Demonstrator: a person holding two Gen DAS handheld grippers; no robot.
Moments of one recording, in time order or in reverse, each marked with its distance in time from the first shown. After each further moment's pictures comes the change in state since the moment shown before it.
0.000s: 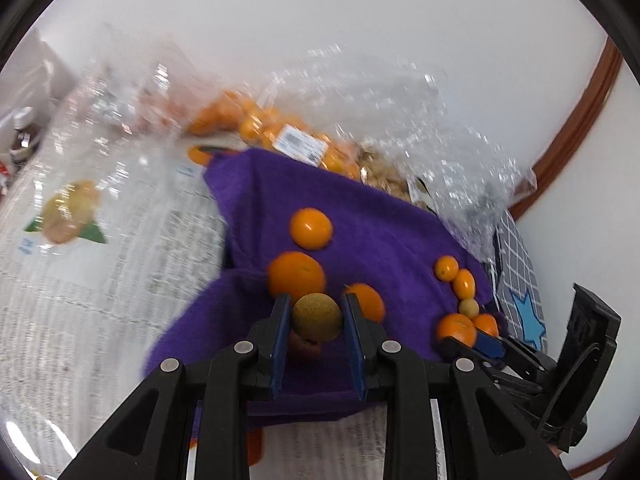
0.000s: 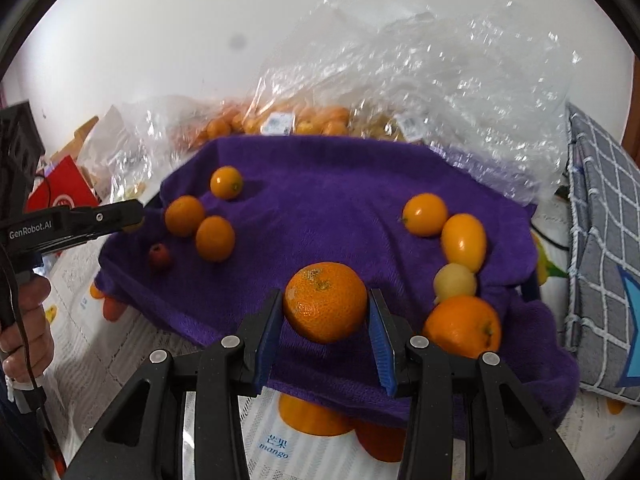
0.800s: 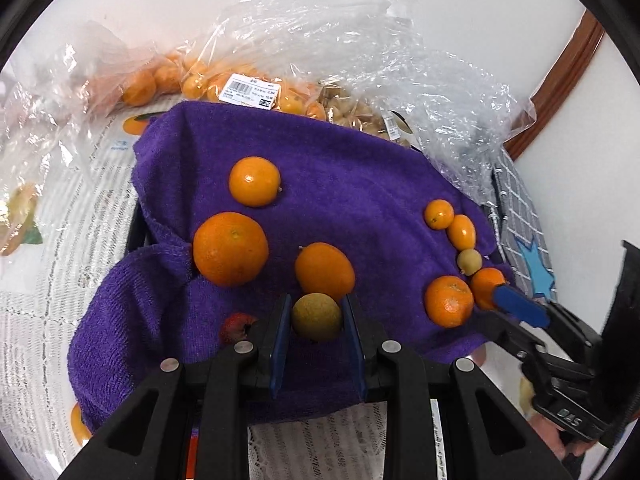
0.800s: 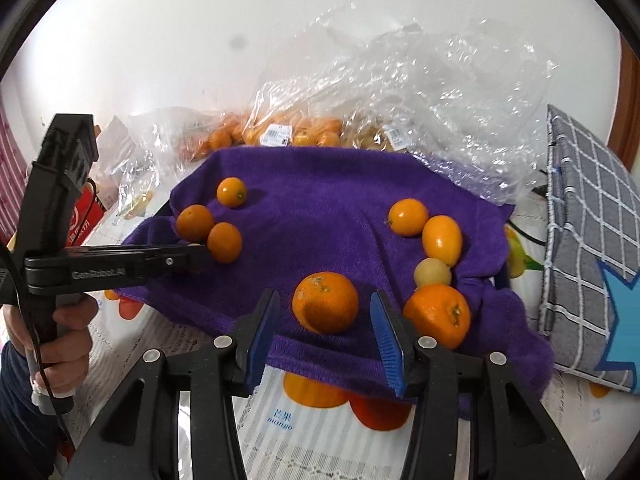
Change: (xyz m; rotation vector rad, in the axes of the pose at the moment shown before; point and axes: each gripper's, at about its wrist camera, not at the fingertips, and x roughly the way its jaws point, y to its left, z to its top) left arm 0.039 -0.033 -0.006 0.114 0.152 0.020; right arm -0.034 -0.001 -0.002 0.027 -0.031 -0.017
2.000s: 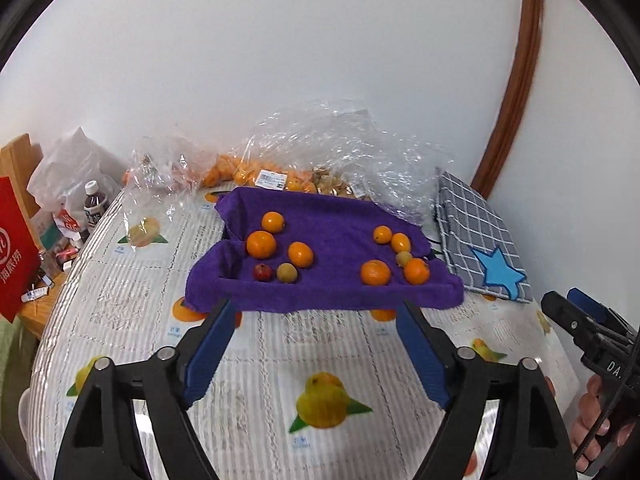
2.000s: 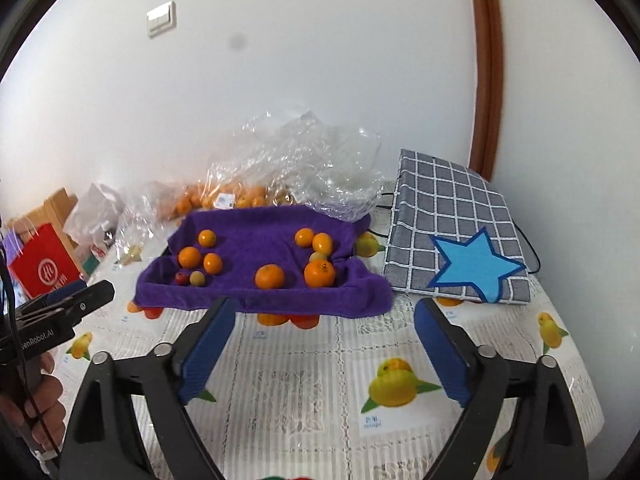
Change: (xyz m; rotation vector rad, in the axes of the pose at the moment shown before) left arm -0.184 -0.087 -0.099 0.066 -0.289 0.157; right arm -0.201 0.011 -0.054 0.160 -0.189 -0.264
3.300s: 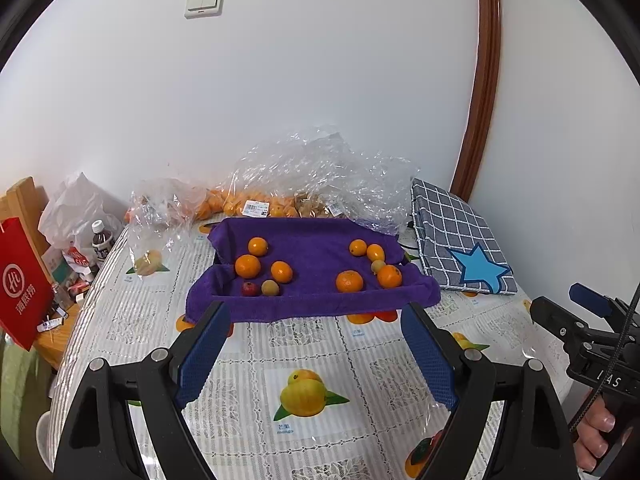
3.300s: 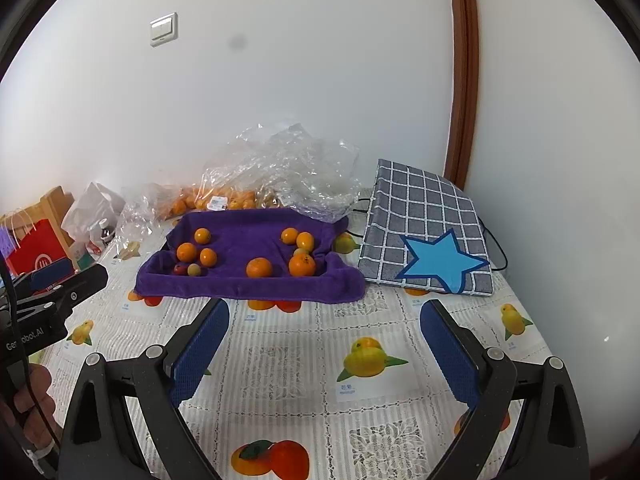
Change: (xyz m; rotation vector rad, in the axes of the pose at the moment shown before) left arm -0.045 -0.039 -0.006 0.096 -0.084 0.023; right arm -0.051 -0.004 -0.013 -0.018 -0.023 -0.065
